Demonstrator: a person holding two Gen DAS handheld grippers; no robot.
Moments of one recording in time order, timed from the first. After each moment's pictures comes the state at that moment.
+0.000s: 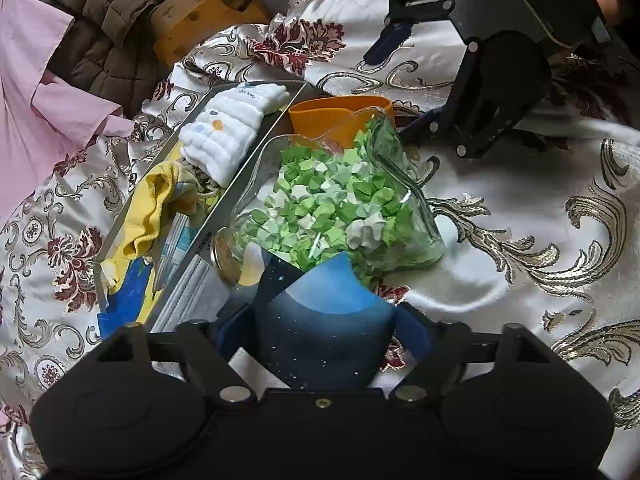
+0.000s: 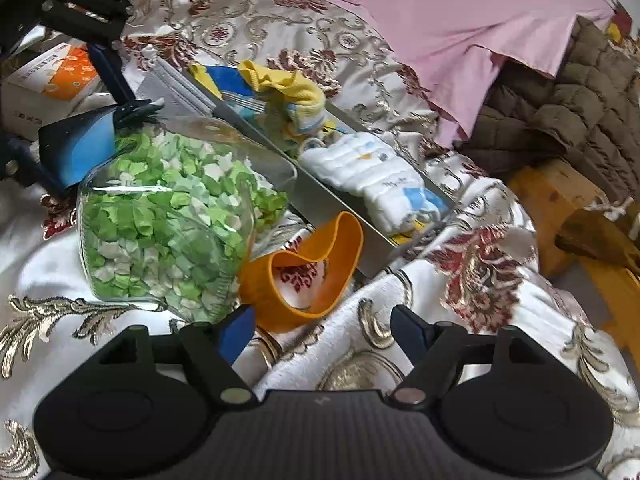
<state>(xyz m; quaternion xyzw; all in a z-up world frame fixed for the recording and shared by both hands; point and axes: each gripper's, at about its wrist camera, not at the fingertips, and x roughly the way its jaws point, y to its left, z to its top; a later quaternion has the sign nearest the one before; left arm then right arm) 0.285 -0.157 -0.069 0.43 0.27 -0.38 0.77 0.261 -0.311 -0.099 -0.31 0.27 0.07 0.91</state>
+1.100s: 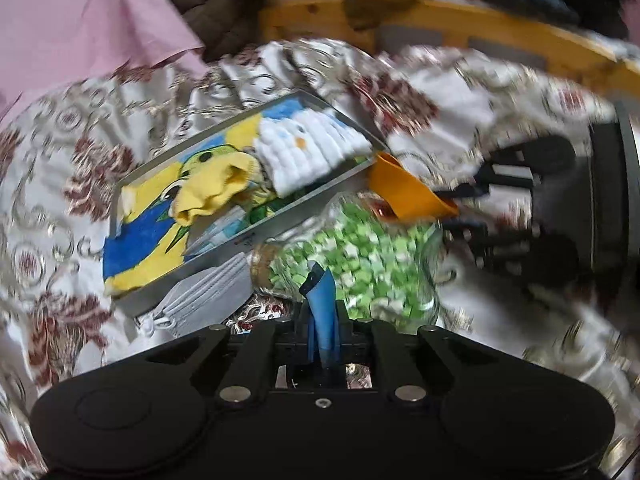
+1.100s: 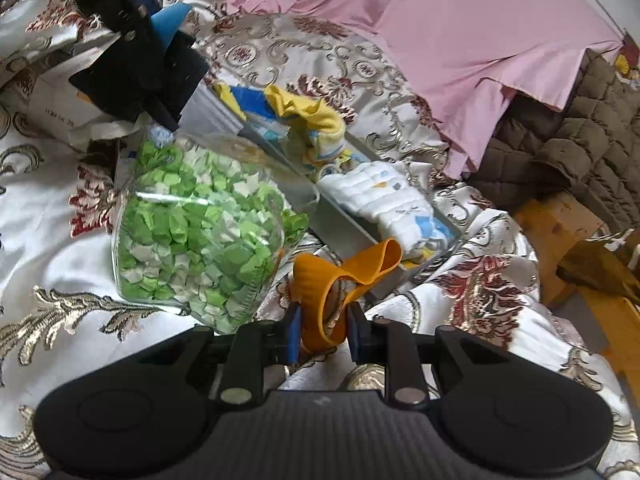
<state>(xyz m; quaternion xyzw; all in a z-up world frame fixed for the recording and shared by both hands) 0.307 -0.136 0.003 0.20 0.36 -0.33 0.85 0.238 -0.304 -0.096 -0.32 0.23 0.09 0.91</state>
